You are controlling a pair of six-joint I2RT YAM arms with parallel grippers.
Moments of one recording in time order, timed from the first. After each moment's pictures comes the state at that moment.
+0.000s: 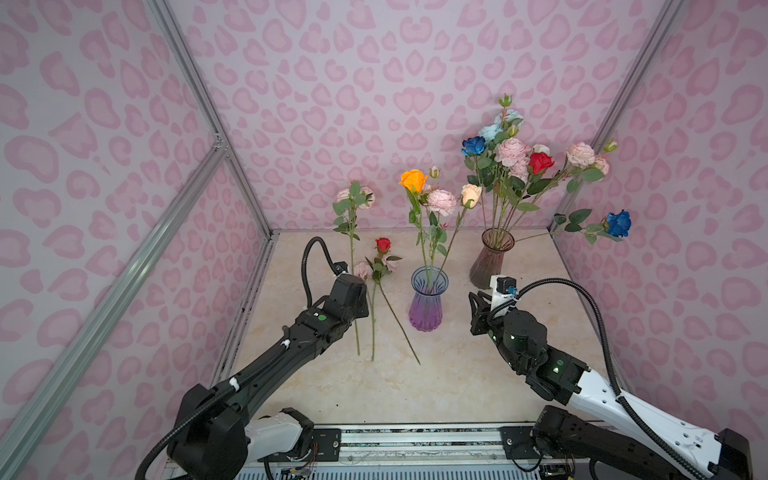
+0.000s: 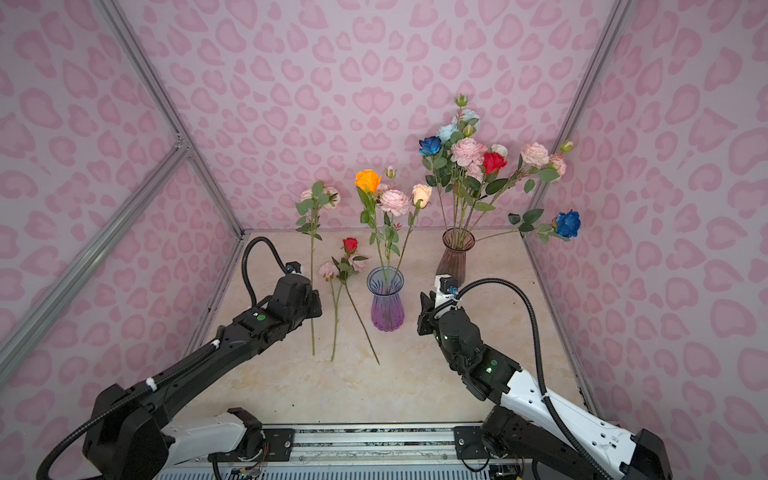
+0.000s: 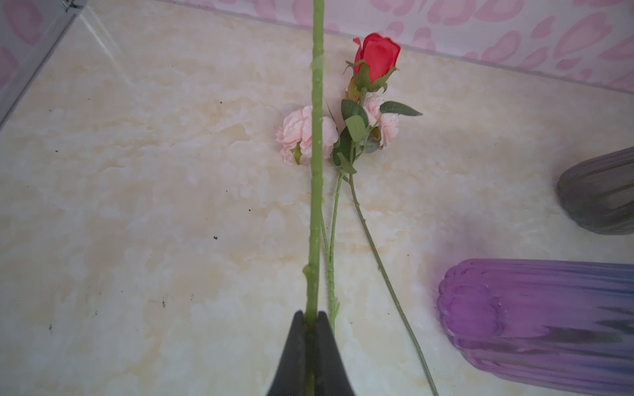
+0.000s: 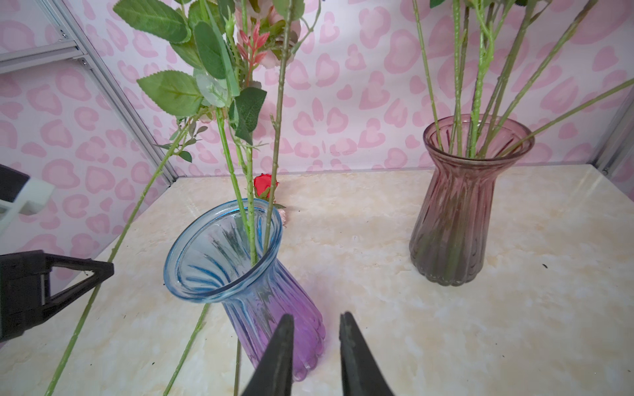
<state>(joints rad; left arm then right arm) -0.54 1.17 0.83 -0.37 -0.34 -0.51 0.82 0.83 0.62 -0.04 0.51 0.35</state>
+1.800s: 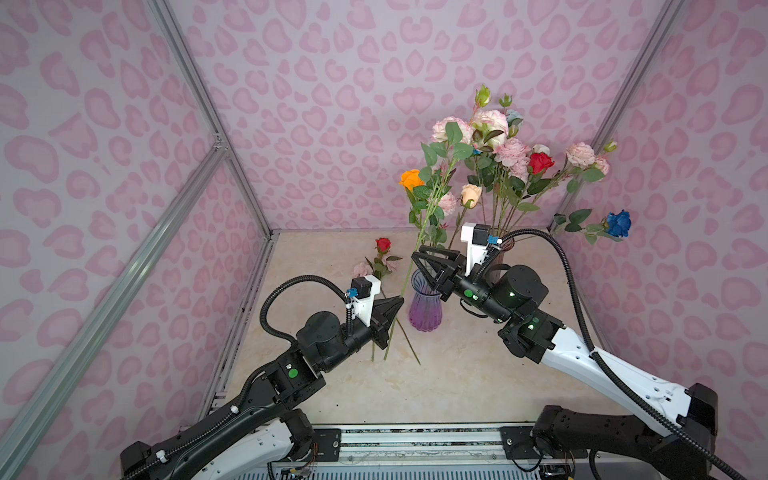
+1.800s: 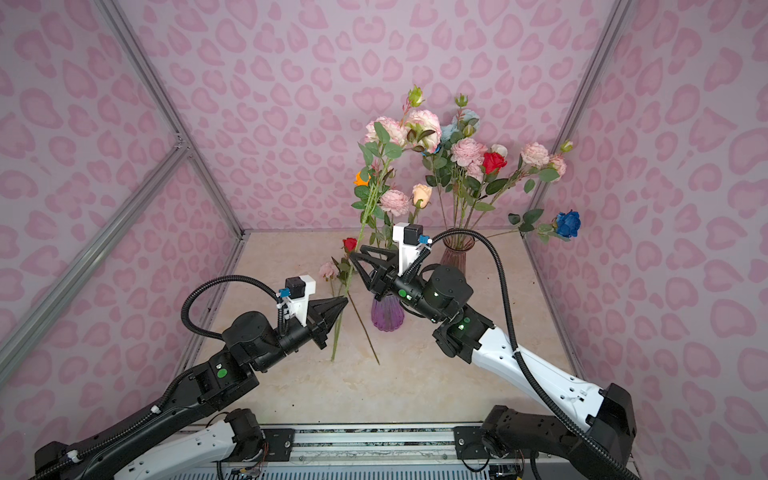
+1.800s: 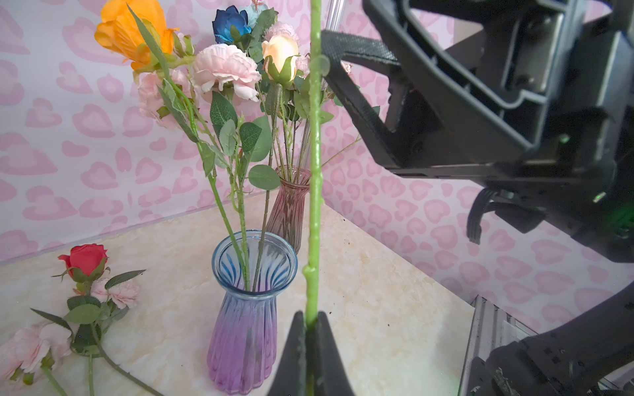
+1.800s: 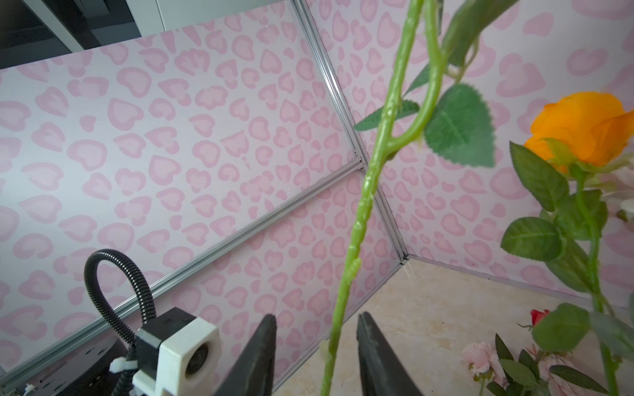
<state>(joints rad) -0.88 0.80 0.72 0.05 -0.02 -0.24 0.82 1.19 1.05 0.38 -0.16 0.53</state>
